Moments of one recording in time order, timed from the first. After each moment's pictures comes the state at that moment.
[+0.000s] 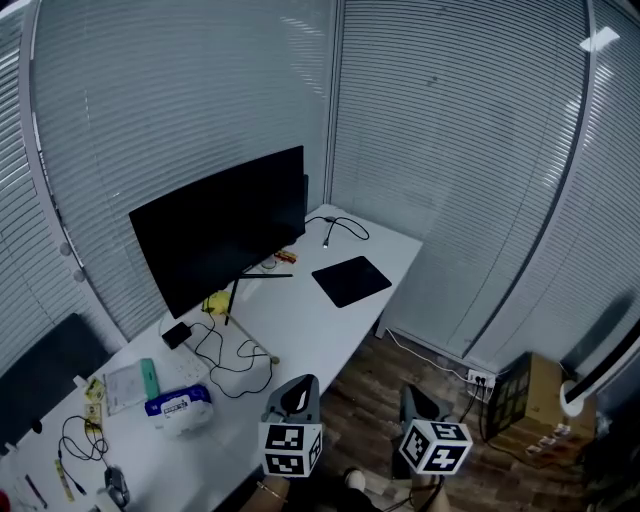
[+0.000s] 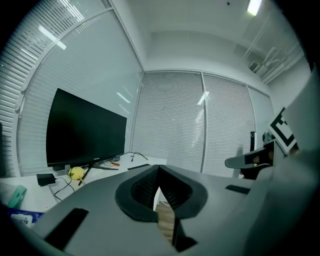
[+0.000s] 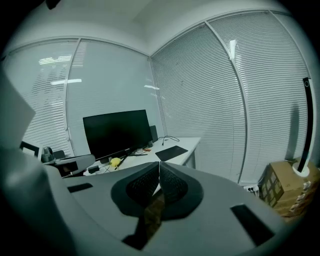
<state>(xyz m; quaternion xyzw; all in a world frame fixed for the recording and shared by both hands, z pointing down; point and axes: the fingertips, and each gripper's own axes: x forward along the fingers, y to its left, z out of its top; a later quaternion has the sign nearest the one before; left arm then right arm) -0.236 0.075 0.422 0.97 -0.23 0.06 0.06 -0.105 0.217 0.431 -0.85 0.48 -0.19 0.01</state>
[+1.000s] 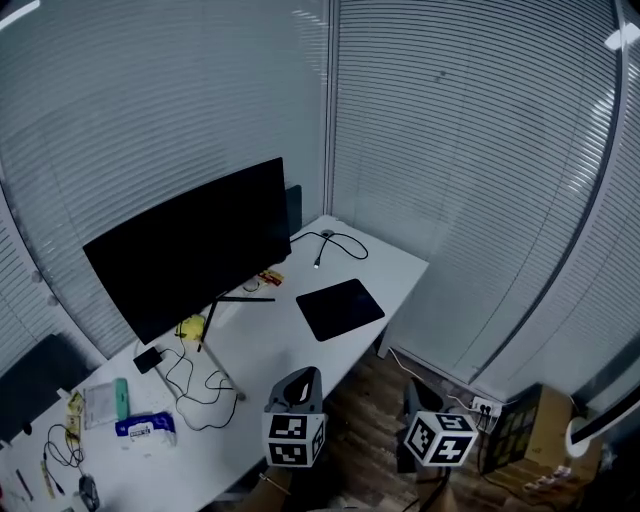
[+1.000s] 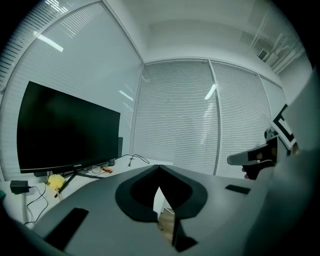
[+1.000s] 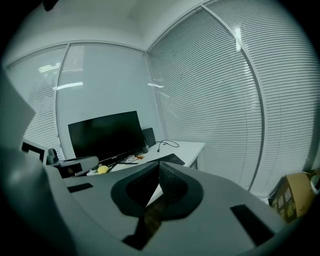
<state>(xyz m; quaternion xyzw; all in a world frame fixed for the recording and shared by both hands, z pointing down) -0.077 0.017 0.414 0.96 -0.28 0.08 0.06 0.064 0.150 0.421 -0.82 0.53 -0.21 0.01</state>
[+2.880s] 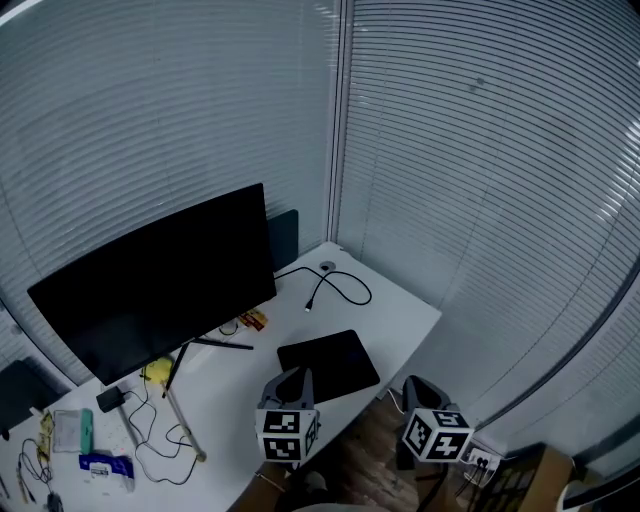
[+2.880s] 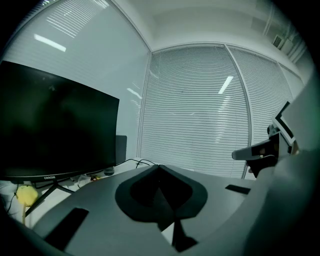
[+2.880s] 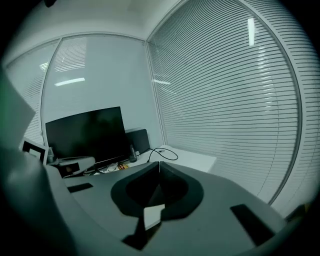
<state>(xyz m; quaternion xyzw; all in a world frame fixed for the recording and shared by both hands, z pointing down) 0.065 -0.140 0.435 0.93 -0.34 0.09 0.07 0.235 -0.014 0.432 -0.80 0.57 -0.20 -0.02</state>
